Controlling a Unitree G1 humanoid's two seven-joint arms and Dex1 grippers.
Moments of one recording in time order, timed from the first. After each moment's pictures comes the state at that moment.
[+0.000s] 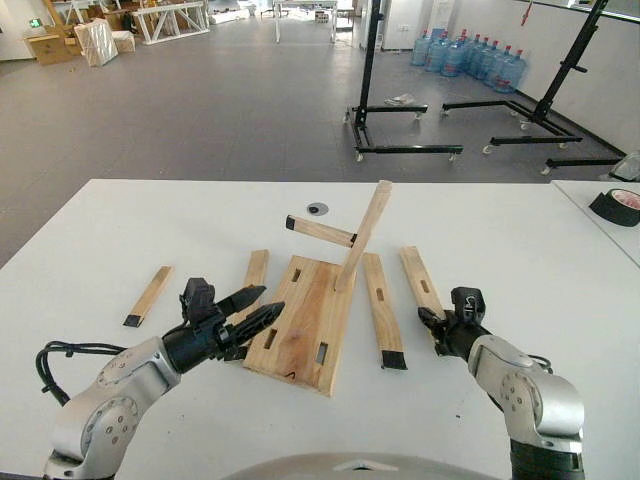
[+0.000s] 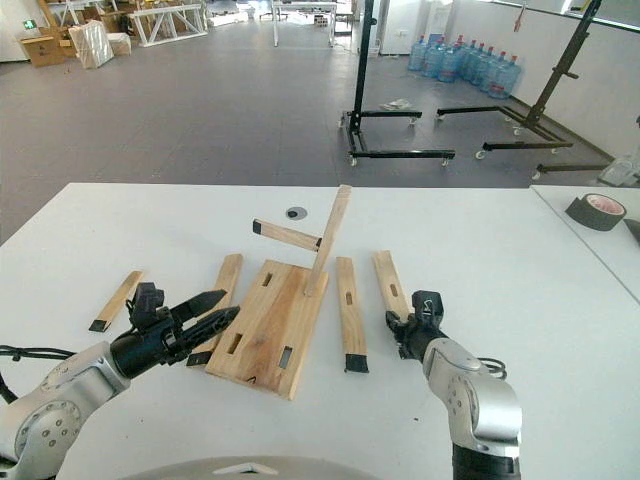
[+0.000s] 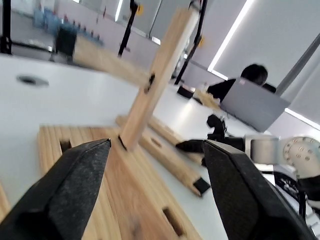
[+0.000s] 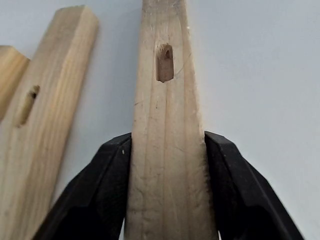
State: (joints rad) left arm 0.21 0.46 0.13 -0.49 -0.85 0.58 -0.68; right arm 0.06 -0.21 -0.22 -0.40 0.35 1.01 0.11
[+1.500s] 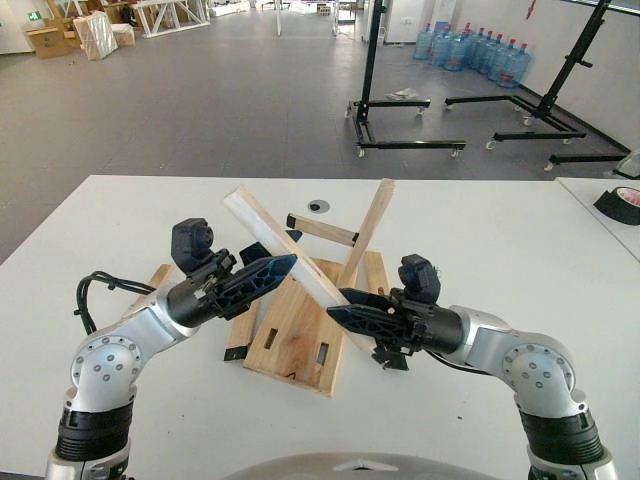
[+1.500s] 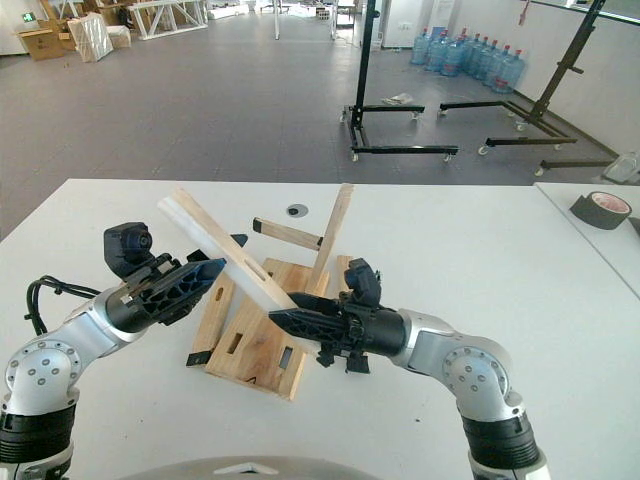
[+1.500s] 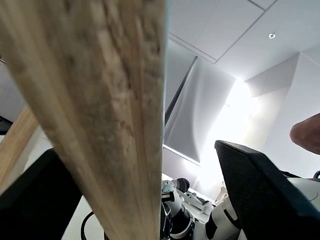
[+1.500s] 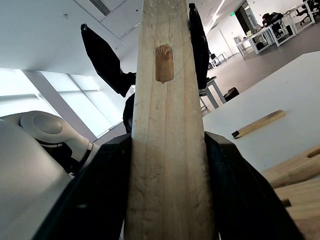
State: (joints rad) left arm -0.09 0.45 0.14 -0.45 -1.40 0.78 -0.78; right arm -0.07 -0.45 0.00 -0.46 1.19 0.93 0.81
